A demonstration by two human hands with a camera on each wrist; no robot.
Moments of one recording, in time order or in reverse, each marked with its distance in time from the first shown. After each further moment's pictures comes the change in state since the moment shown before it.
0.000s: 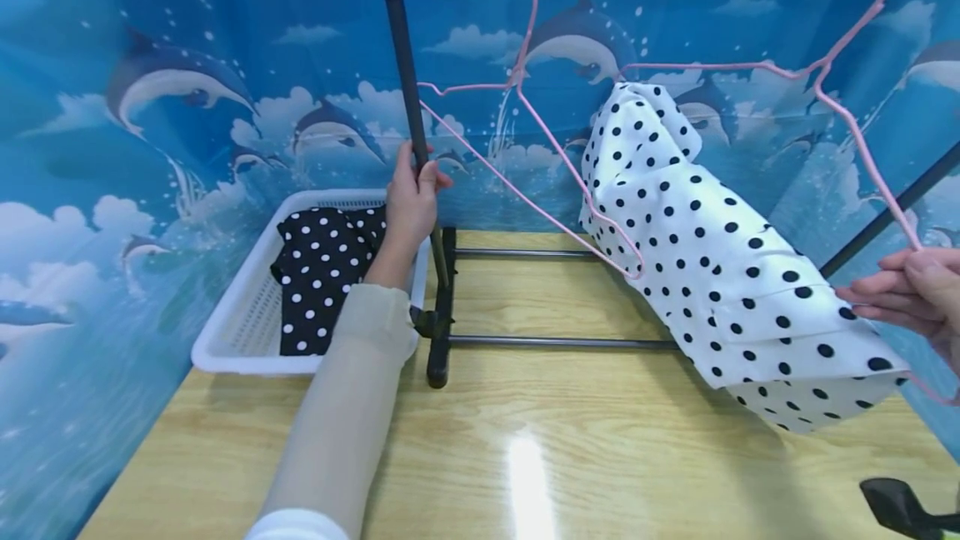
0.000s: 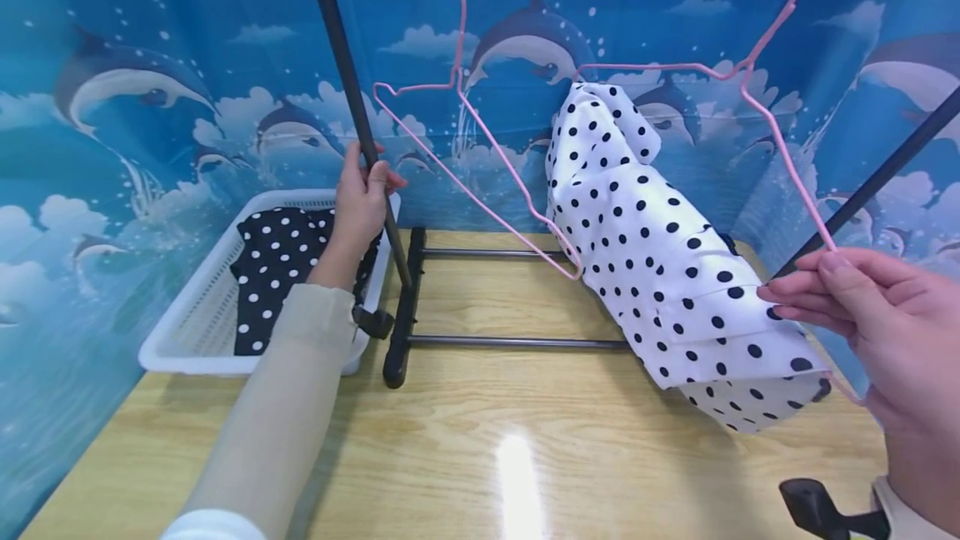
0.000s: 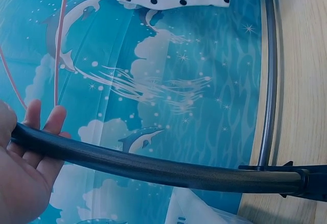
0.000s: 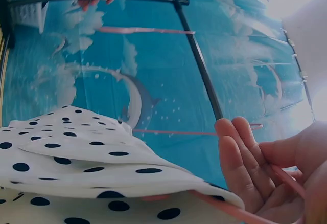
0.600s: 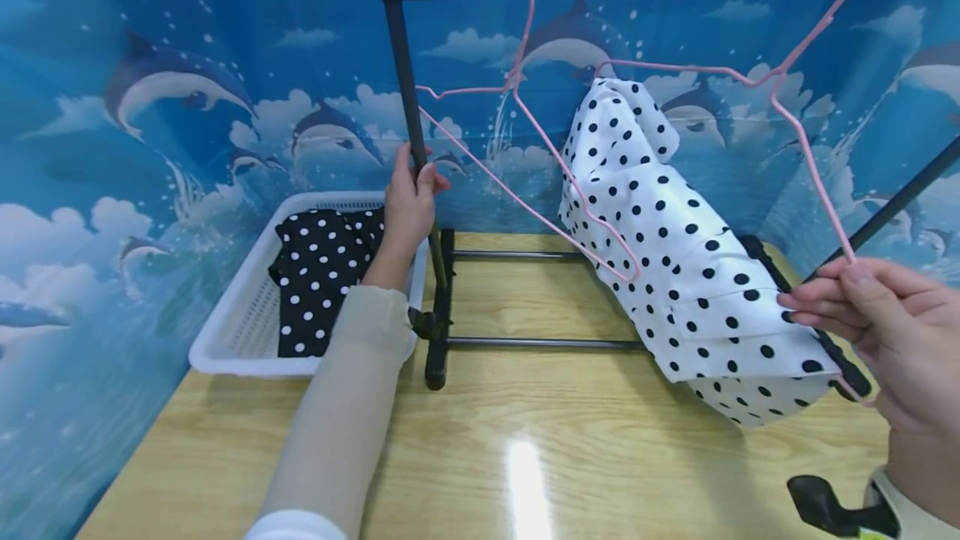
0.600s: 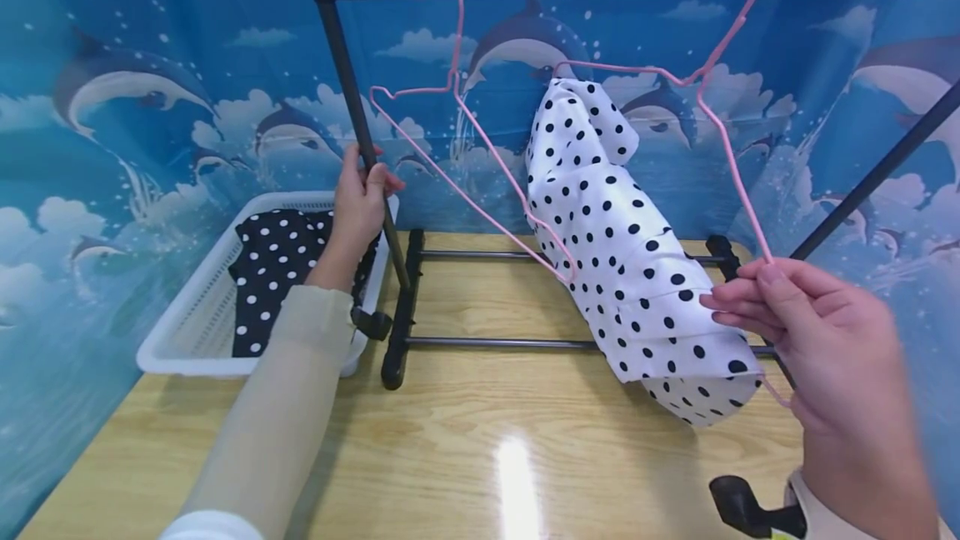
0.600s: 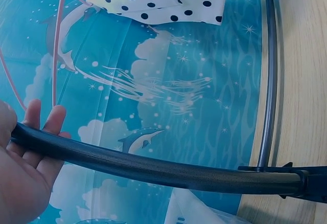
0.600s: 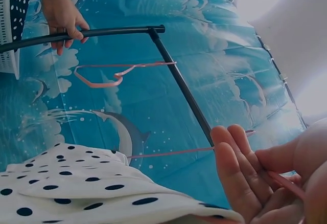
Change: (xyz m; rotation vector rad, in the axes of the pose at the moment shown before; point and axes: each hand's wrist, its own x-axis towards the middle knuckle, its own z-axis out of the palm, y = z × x) left_hand -0.001 0.002 -0.001 -0.008 -0.012 -0.005; right_hand -0.017 -0.011 0.063 0.133 0.037 -0.008
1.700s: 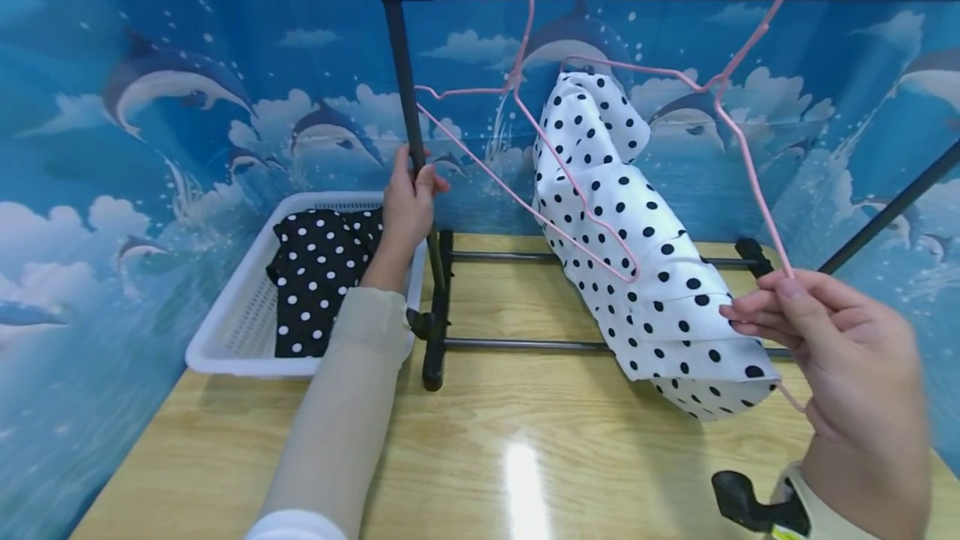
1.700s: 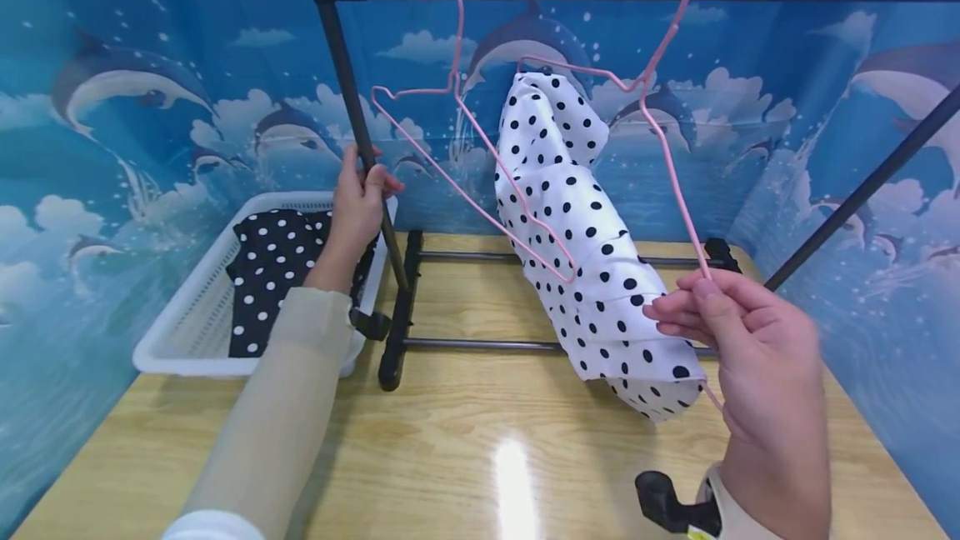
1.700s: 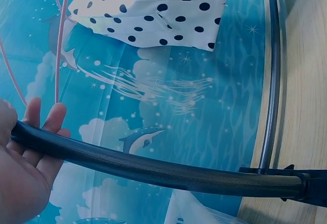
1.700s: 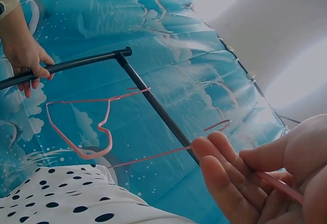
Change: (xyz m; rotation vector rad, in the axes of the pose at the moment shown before) left_hand 0.001 -0.003 0.000 -0.009 -0.009 0.000; right_hand -0.012 0.000 0.051 -0.014 0.165 0.101
